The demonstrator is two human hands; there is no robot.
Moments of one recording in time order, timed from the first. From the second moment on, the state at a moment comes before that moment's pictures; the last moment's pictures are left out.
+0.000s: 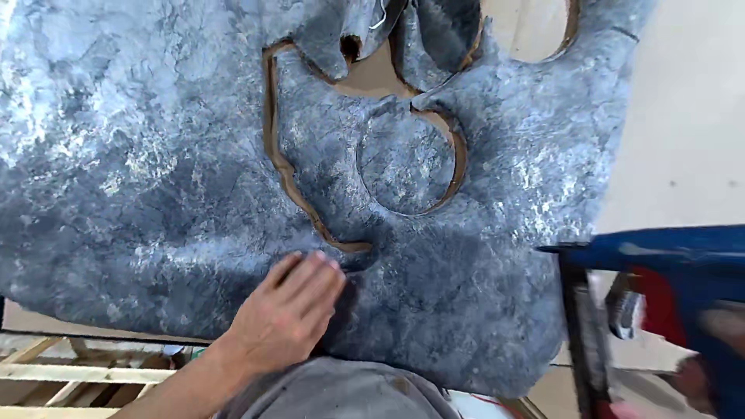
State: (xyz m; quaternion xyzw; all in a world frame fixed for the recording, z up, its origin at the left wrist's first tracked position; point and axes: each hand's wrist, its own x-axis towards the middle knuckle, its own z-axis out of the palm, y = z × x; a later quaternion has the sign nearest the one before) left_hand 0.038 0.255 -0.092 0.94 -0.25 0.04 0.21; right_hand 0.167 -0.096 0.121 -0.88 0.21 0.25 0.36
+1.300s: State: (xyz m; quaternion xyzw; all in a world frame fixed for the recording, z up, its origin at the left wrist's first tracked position) left_hand 0.065 0.272 -0.096 0.93 -0.19 -0.05 0.31; right_hand 0.240 0.135 0.059 -0.75 0.26 0.59 0.12
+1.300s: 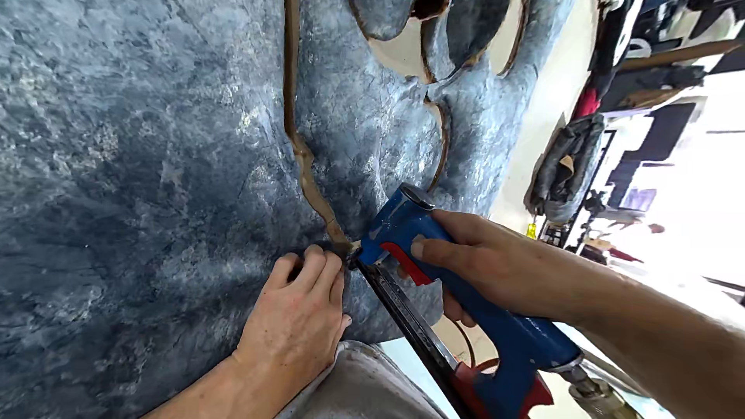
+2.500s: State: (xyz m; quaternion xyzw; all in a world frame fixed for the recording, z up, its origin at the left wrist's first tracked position) left_hand 0.063 0.280 -0.096 0.92 -0.13 -0.04 0.36; right_hand 0.240 0.137 0.058 -0.72 0.29 0.59 0.20
